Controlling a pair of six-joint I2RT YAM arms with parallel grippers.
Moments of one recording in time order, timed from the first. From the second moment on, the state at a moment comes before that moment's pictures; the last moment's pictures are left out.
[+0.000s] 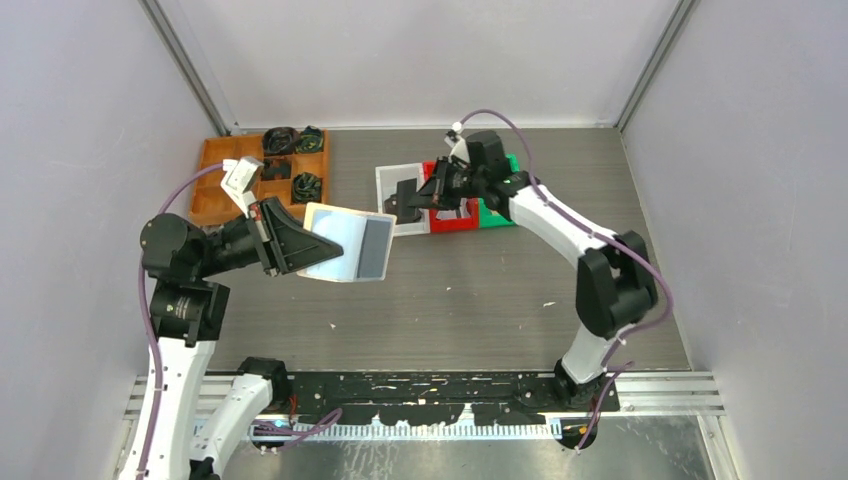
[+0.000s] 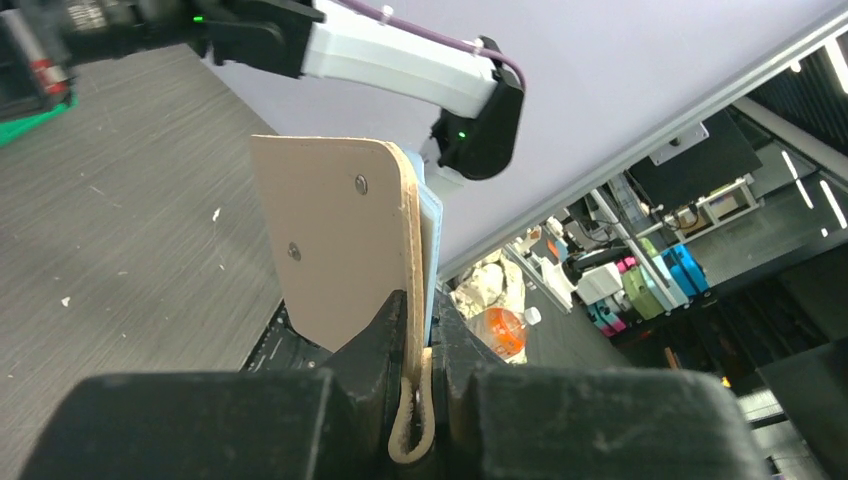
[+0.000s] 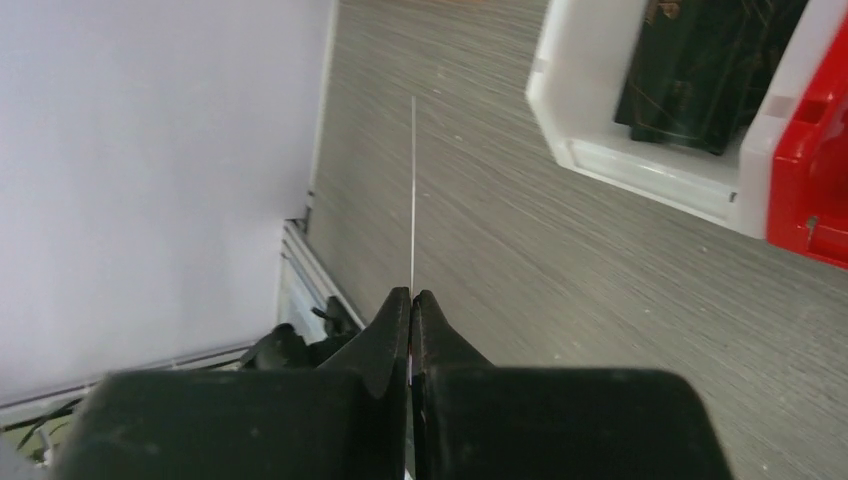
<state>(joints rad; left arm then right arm) -0.13 0.72 1.03 -0.08 1.16 -1.04 0.47 1.67 1.31 -0.15 -0.62 0.77</state>
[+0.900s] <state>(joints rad) -0.13 0.69 1.08 -0.16 1.18 -0.93 0.52 2.31 2.01 -0.58 -0.32 0.54</state>
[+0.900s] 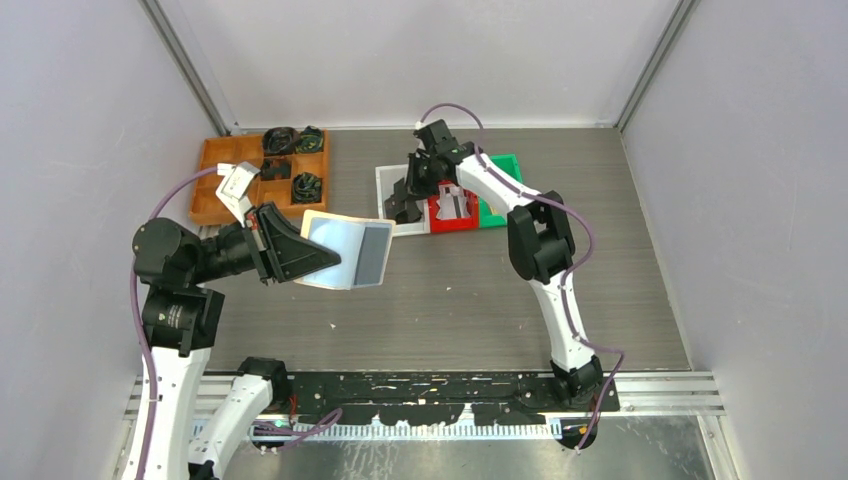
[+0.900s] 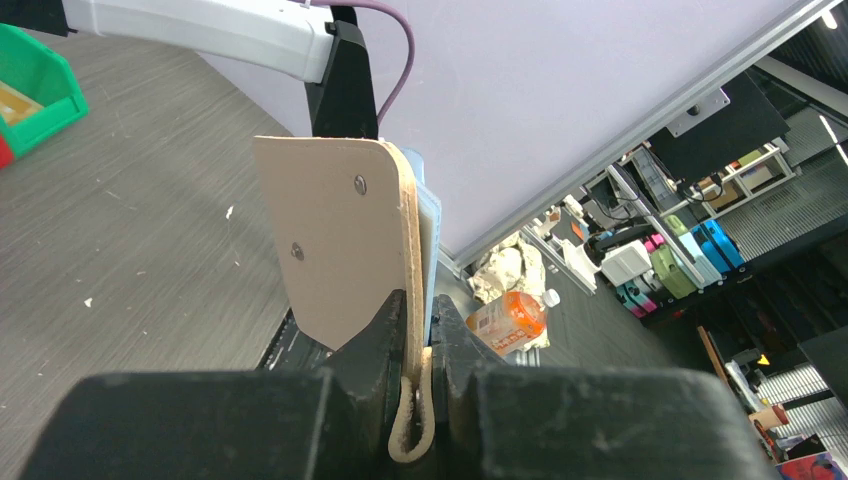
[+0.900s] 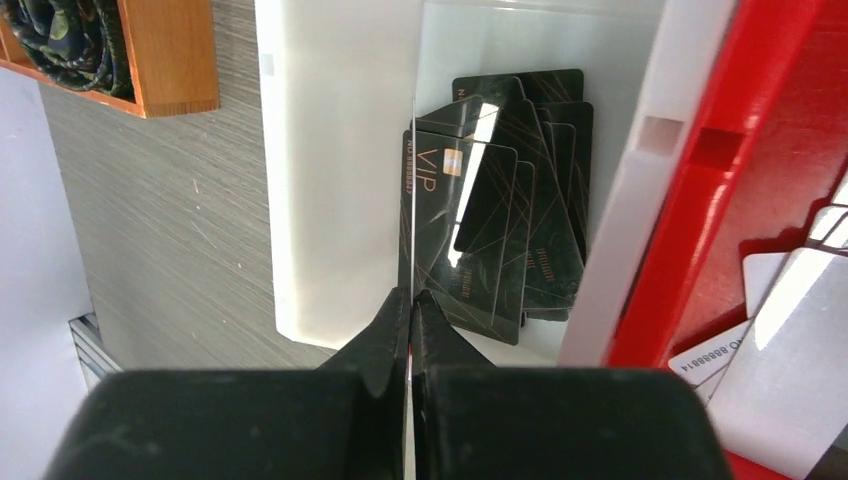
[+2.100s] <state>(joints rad) -0.13 0.70 1.08 -0.11 1.18 -0.98 0.64 1.39 0.81 0.99 -0.60 1.38</state>
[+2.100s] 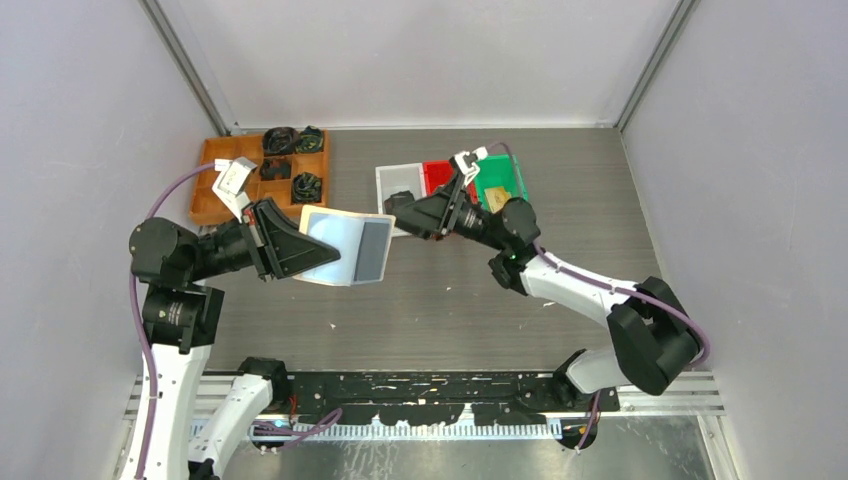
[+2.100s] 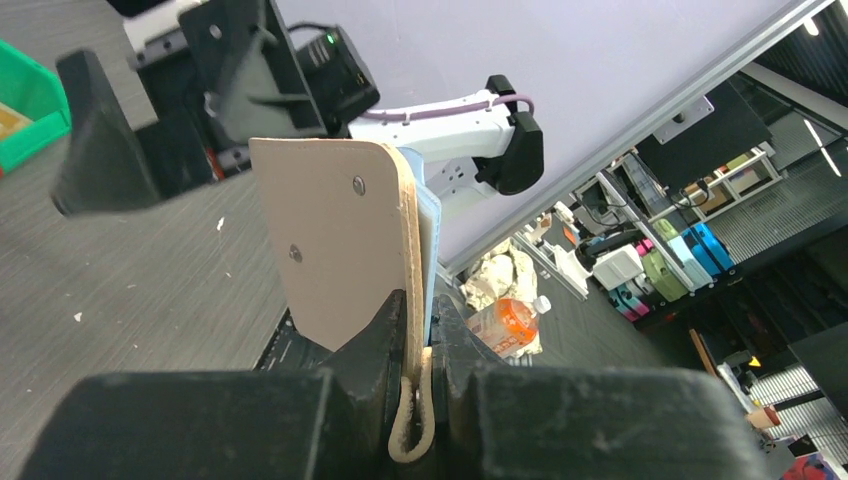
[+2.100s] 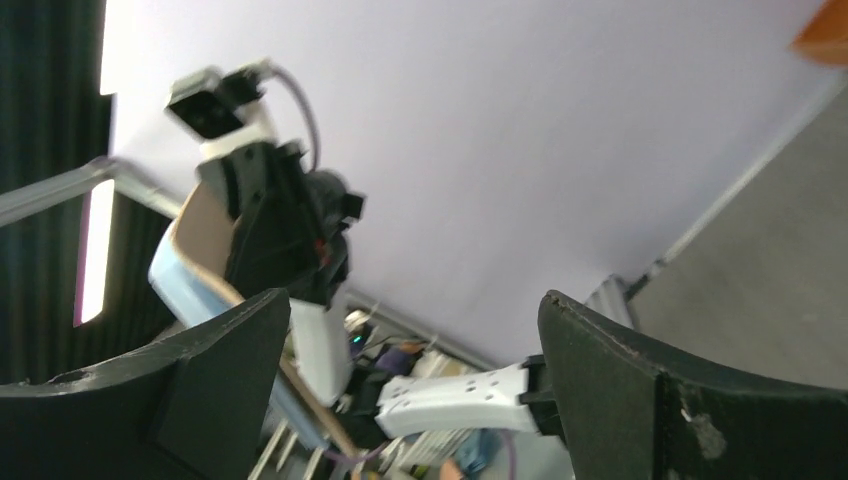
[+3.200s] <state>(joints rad) -0.13 0.70 1.08 -0.10 1.15 -0.99 0.81 1.15 0.66 1.24 -0.49 1.45</state>
